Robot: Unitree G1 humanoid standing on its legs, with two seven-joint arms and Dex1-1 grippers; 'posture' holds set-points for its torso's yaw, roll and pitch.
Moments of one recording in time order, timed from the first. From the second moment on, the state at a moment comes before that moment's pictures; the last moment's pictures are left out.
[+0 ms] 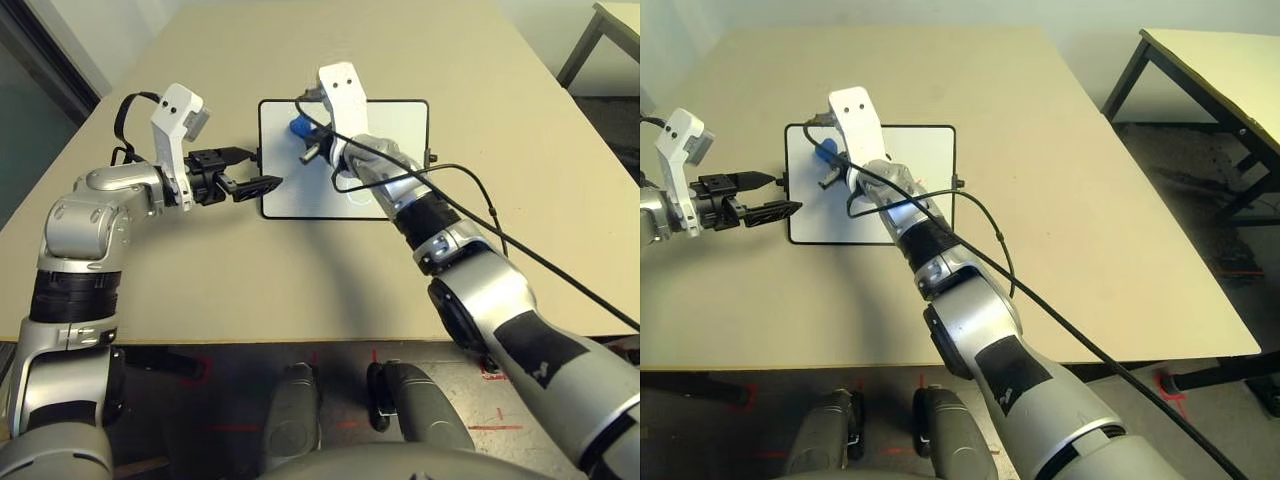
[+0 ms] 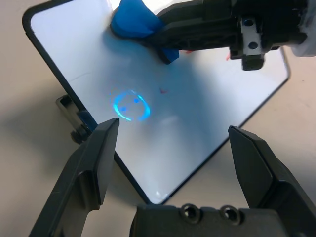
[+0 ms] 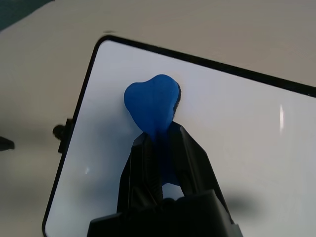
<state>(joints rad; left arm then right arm) -0.59 0.79 0.08 0.02 -0.40 0.76 -0.90 -1.22 0.11 0.18 0.86 -0.03 0.41 0.26</state>
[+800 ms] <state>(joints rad) -0.62 0.79 0.06 0.02 -0.40 0.76 -0.92 -1.05 0.10 0.37 0.74 -0.06 0.40 0.34</state>
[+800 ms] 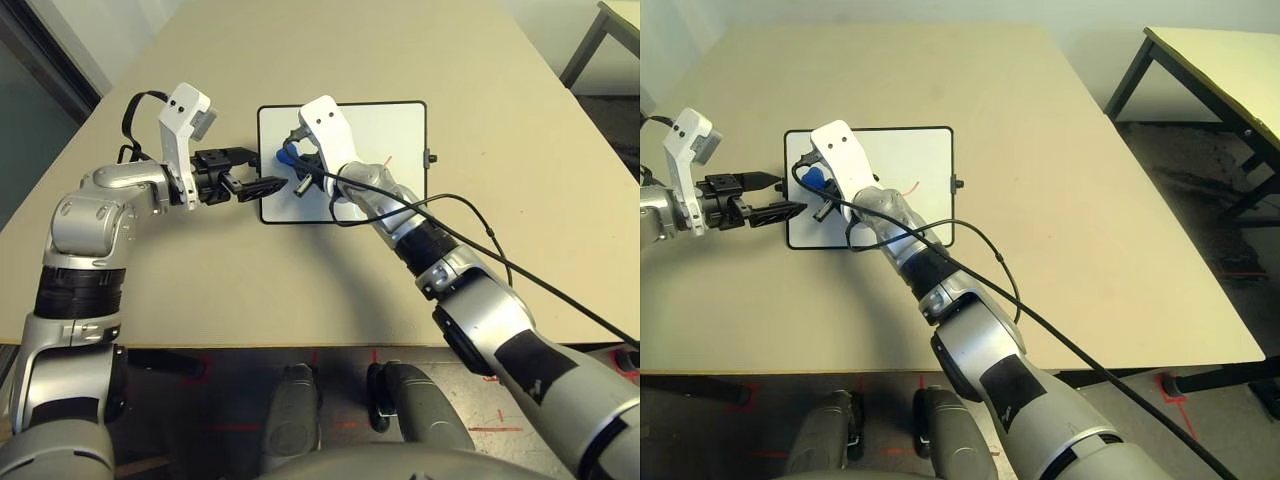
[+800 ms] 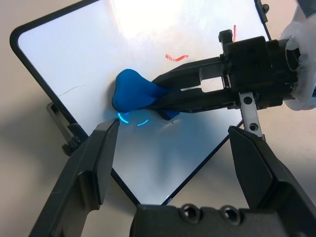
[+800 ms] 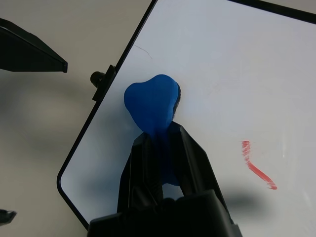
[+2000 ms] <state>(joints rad) -0.65 0.74 0.02 0.08 -0.39 0.74 -0.94 -0.95 -0.01 0.27 0.40 -0.07 0.62 0.29</state>
